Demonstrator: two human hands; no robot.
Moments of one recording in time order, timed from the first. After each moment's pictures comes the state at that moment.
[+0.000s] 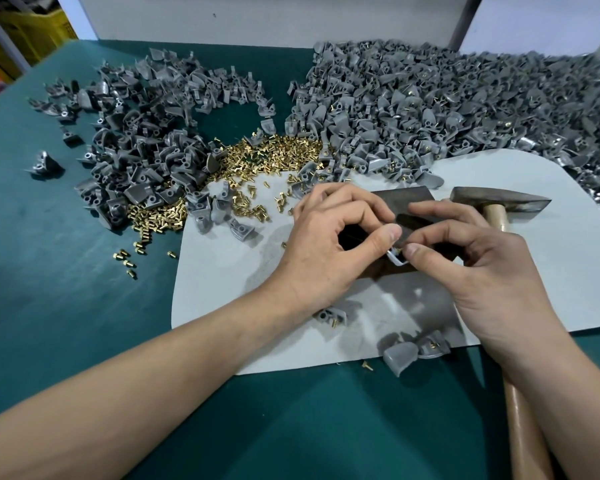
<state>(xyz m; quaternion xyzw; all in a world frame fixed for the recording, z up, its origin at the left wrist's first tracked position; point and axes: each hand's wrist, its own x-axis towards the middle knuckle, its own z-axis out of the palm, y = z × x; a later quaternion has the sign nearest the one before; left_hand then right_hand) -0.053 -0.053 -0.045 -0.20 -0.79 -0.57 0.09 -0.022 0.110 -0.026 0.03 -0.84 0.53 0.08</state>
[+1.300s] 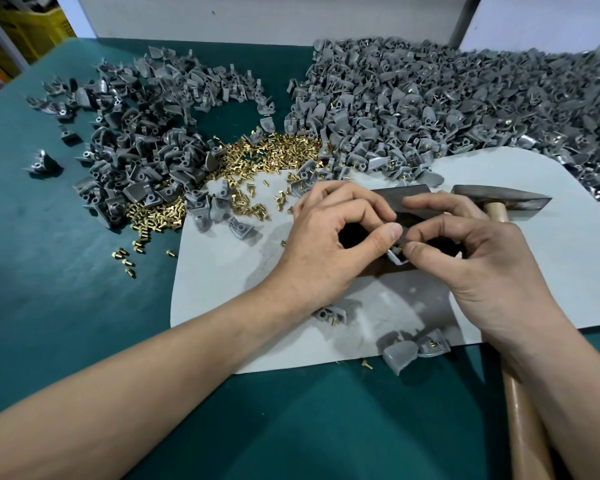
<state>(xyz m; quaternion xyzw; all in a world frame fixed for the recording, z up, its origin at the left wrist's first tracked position) -0.055 -0.052 -0.045 -0.20 -0.79 -0.57 0.10 -0.026 0.106 -0.017 0.06 -0.88 0.46 0.07</state>
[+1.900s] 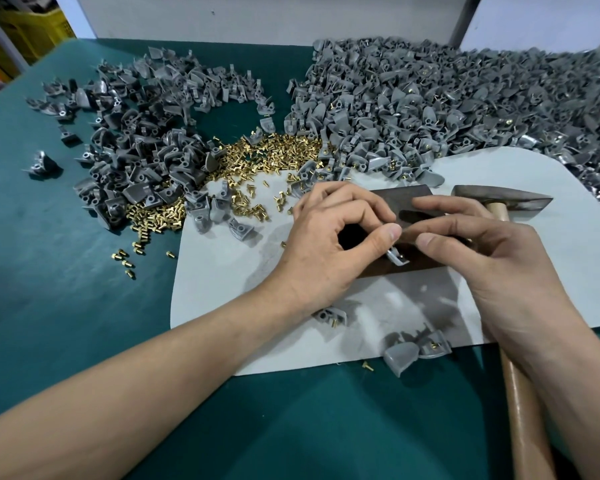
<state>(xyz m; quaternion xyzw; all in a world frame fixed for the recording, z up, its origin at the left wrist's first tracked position) -0.054 -0.053 -0.044 -0.20 -0.79 -0.57 0.09 -0.026 0.116 -0.020 0.03 -0.81 0.58 0.05</state>
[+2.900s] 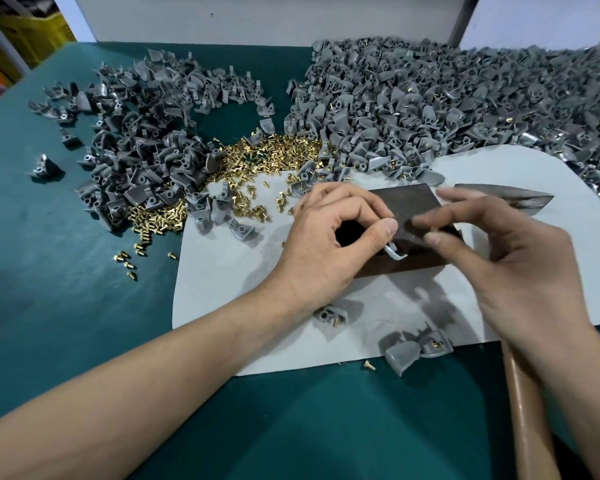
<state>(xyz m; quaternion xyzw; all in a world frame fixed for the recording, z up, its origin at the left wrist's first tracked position) -0.054 -0.052 -0.046 -0.19 -0.79 -0.58 0.09 -0.025 0.123 -0.025 0.12 -0.85 0.47 0.18</state>
